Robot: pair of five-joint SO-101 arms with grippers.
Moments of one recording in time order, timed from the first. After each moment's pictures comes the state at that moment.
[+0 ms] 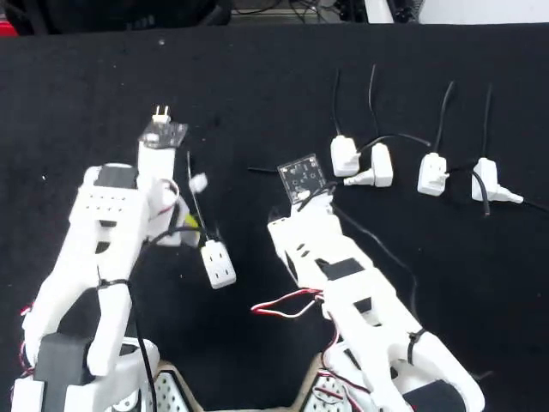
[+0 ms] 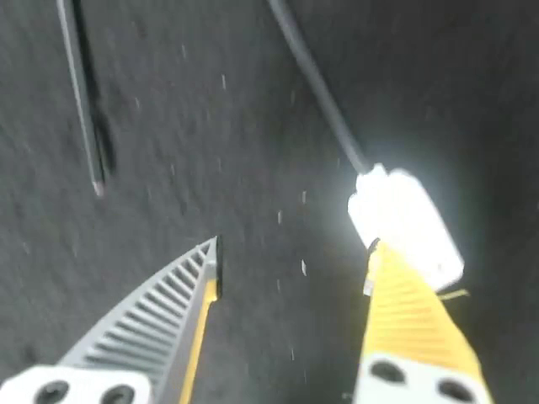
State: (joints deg) left arm -0.2 -18.2 32.4 70.3 -9.7; right arm -19.0 -33.7 79.3 5.7 3.5
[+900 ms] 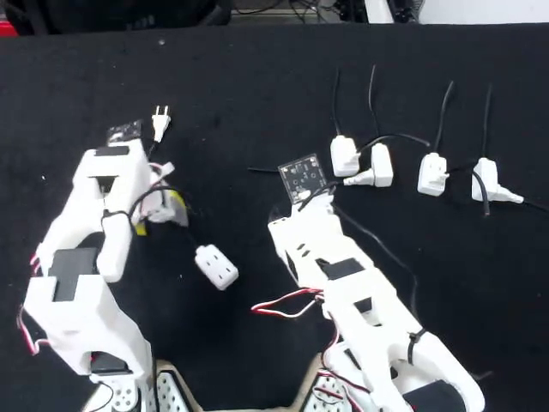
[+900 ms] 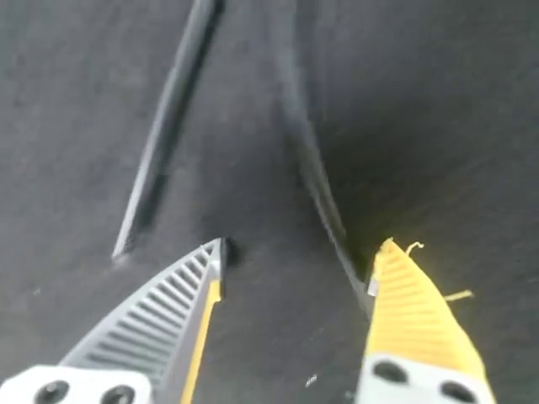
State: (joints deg) left arm -10.1 12.2 20.3 66.4 7.8; right arm -18.8 -33.7 79.3 5.7 3.5
